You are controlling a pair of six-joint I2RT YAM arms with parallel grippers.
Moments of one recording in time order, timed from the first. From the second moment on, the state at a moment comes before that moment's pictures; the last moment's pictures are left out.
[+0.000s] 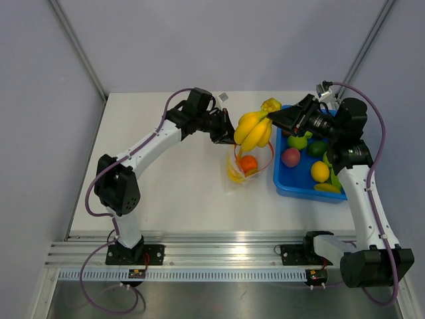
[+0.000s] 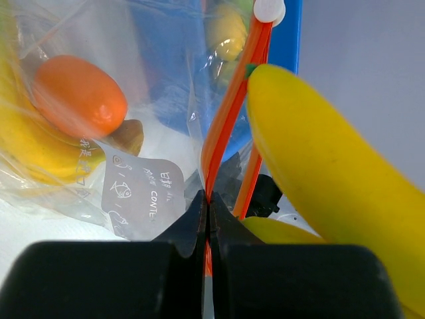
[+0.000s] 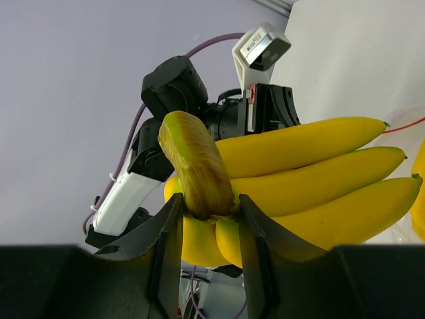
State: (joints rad) left arm -0.59 1.82 1.66 -0.53 0.68 -0.80; right arm 0.03 1.12 1.20 -0.16 -0.86 1.04
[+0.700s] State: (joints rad) left arm -0.59 1.83 1.66 -0.54 0.67 -0.79; right arm 0.03 1.05 1.03 -0.23 -0.82 0.95
